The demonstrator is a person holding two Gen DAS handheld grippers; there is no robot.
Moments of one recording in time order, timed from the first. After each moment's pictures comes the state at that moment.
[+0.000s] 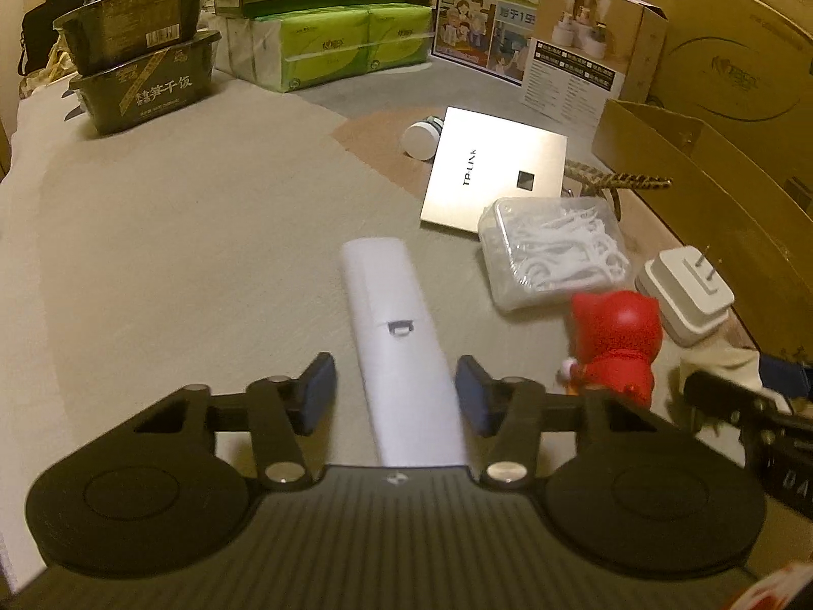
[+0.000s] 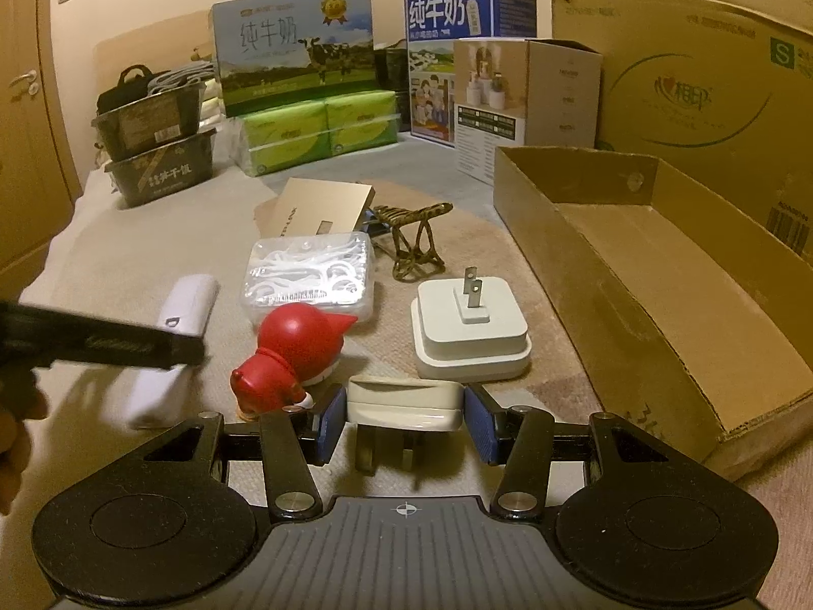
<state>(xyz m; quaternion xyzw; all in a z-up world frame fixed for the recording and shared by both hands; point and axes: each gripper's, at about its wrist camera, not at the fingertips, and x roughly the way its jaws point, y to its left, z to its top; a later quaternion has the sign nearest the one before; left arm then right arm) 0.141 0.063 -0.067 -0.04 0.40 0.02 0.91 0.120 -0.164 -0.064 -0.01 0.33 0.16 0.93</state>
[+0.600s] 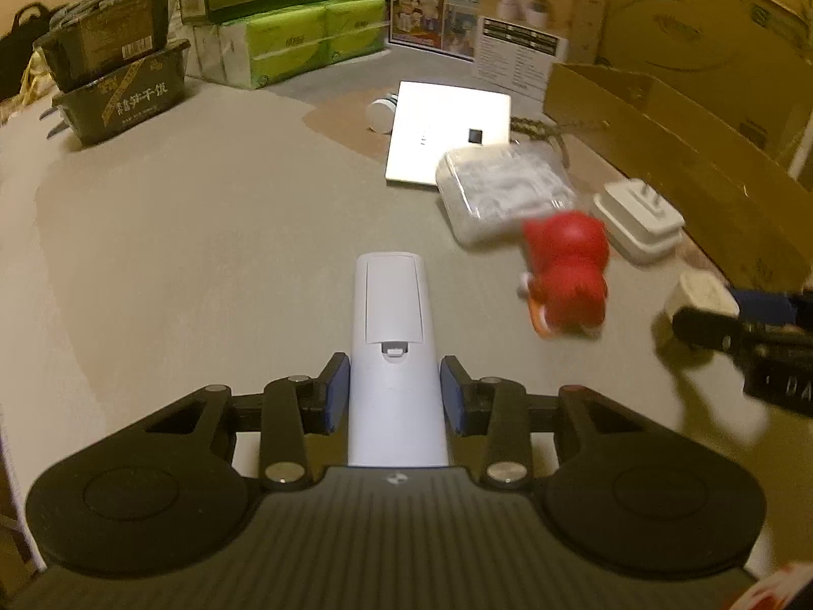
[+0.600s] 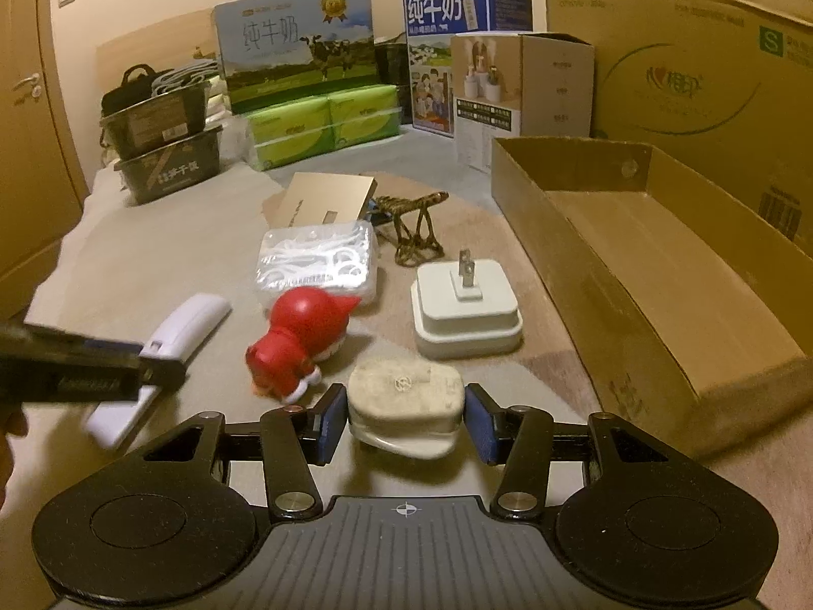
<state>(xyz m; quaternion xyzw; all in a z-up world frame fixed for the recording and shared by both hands) 0.097 0.052 -0.065 0.01 0.41 -0.02 0.91 0.099 -0.175 -0.059 0.00 0.34 0.17 0.92</state>
